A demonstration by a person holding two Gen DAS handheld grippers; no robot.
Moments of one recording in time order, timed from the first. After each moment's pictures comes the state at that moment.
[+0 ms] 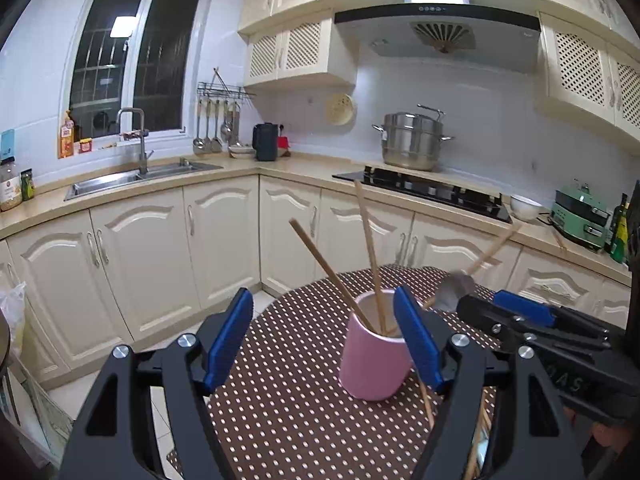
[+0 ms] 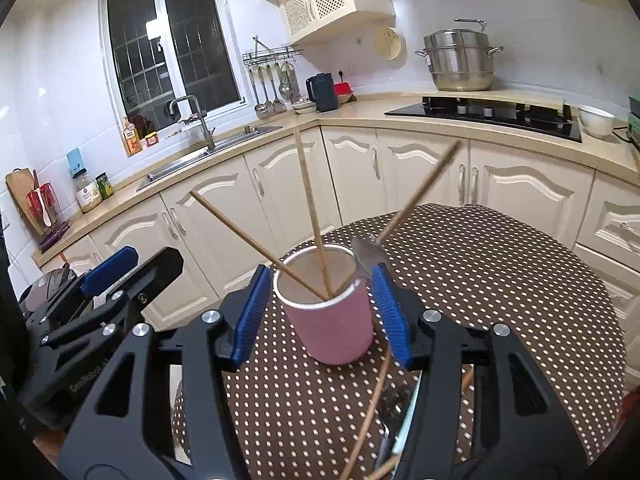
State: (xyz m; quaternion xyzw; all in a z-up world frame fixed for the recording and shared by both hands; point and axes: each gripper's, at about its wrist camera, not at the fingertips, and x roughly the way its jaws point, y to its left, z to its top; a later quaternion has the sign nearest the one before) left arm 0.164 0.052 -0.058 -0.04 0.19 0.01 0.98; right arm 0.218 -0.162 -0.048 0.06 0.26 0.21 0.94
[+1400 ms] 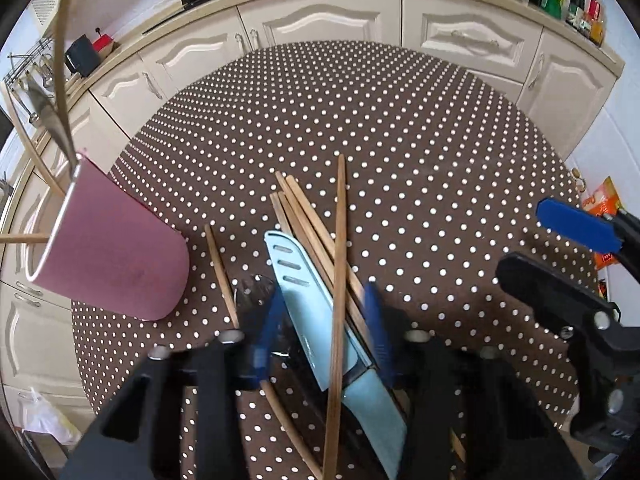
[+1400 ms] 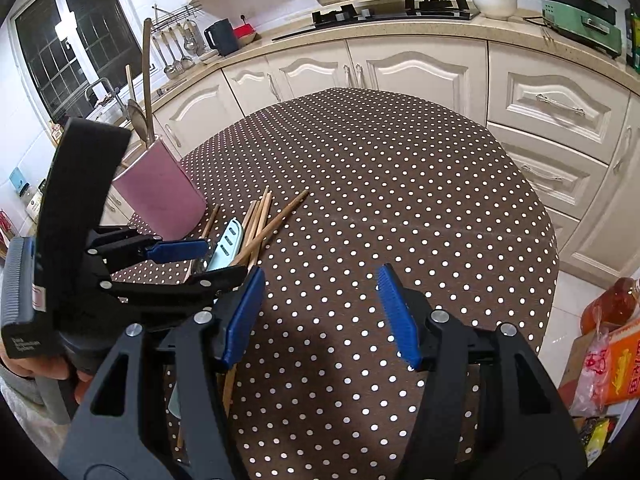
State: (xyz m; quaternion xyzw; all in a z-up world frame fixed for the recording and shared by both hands) left arm 0.264 -0.161 -0.189 0.19 0.52 -0.16 0.82; right arm 0.187 -0.313 -0.137 0.12 0.40 0.10 0.90
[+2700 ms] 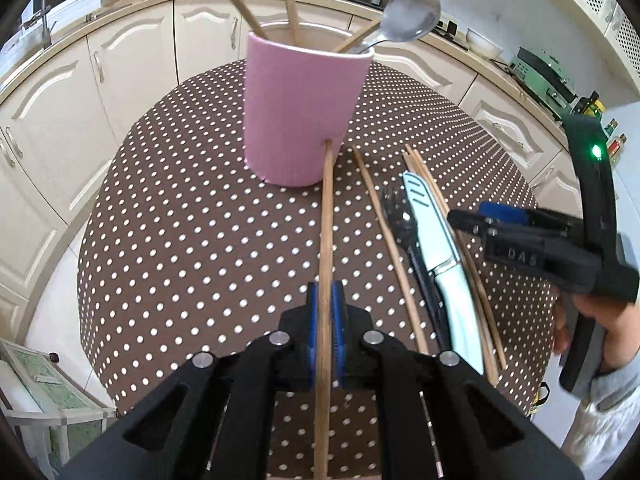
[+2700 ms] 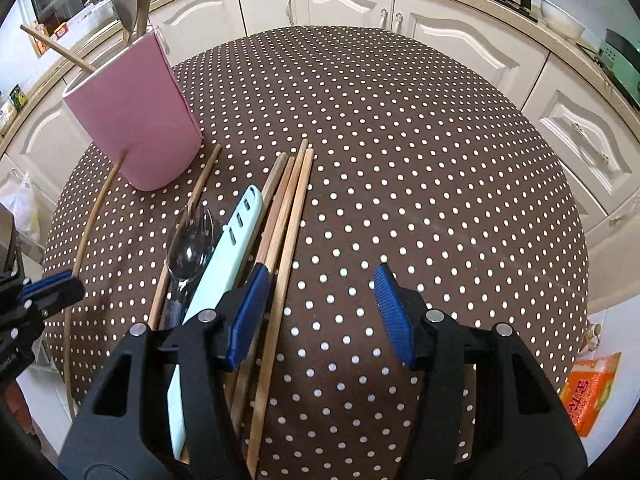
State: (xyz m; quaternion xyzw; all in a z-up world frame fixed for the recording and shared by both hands) left arm 0.199 0.016 -0.184 -0.04 0.50 -0.13 0.86; right arm 0.257 -0.211 -0.162 -0.03 0.51 0.09 0.86
